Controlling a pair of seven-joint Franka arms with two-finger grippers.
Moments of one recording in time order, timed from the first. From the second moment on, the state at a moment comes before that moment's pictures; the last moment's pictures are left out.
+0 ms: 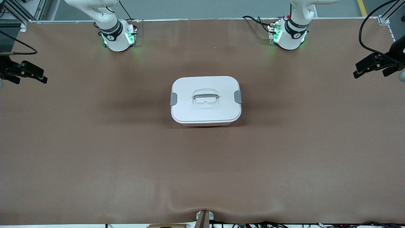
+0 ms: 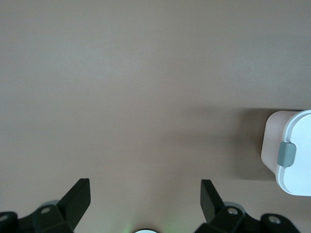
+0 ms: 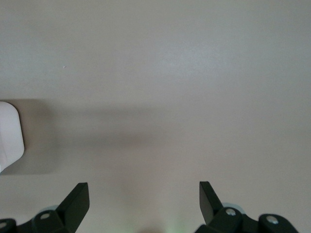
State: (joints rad) left arm -0.03 -0.03 0.01 -1.53 -0.01 1.47 -0.07; right arm 0.00 -0.04 -0.08 -1.62 0.01 1.52 -0.08
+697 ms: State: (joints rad) left arm -0.04 -0.02 0.01 -1.53 -0.01 1.48 -0.07; right arm 0.00 -0.04 -0.08 -1.62 0.01 1.52 -0.08
